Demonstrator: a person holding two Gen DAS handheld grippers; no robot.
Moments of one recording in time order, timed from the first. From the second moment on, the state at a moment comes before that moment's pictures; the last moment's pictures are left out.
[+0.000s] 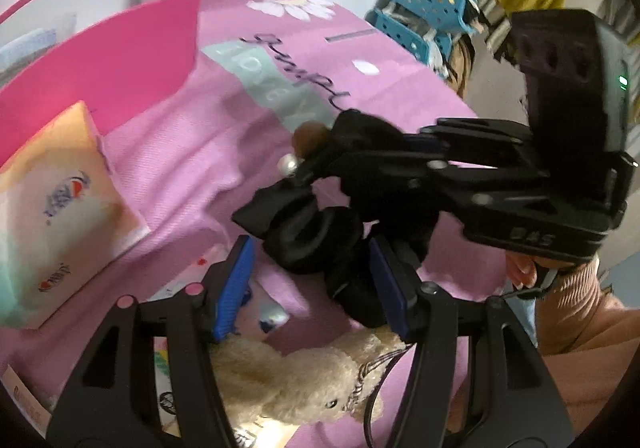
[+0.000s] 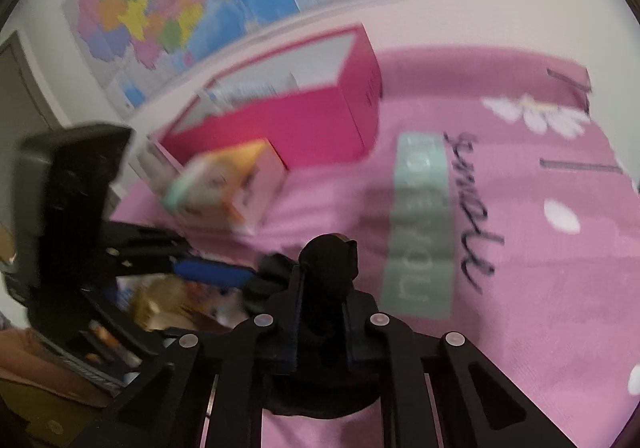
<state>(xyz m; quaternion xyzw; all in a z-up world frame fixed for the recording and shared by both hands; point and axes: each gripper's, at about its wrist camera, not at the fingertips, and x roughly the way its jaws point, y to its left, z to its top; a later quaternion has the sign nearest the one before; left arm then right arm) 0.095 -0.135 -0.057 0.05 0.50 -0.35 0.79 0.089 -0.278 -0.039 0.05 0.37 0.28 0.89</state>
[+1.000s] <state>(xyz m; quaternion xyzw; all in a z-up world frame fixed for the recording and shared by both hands) 0.204 -0.085 0.021 -0.03 0.43 -0.29 0.85 0.203 -0.217 0.068 0.08 0.25 0.30 0.92</state>
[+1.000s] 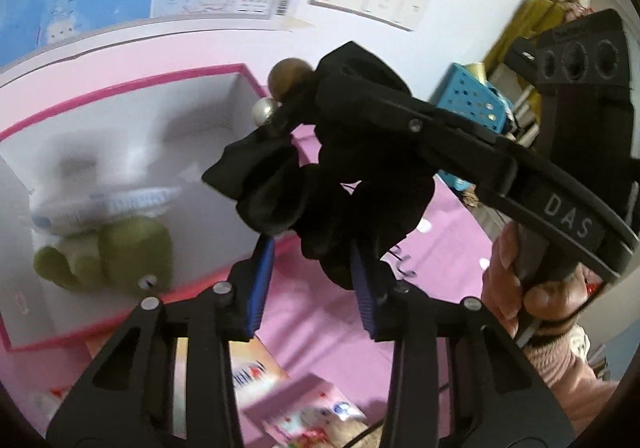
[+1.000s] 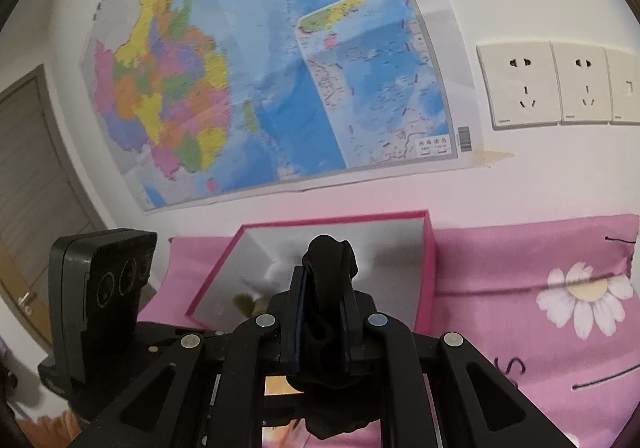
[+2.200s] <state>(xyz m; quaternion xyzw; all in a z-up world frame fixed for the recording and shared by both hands) 0.118 -0.086 0.025 0.13 0.33 -0.16 0.92 0.122 -0.250 0.037 0.05 0.28 0.33 0.90</state>
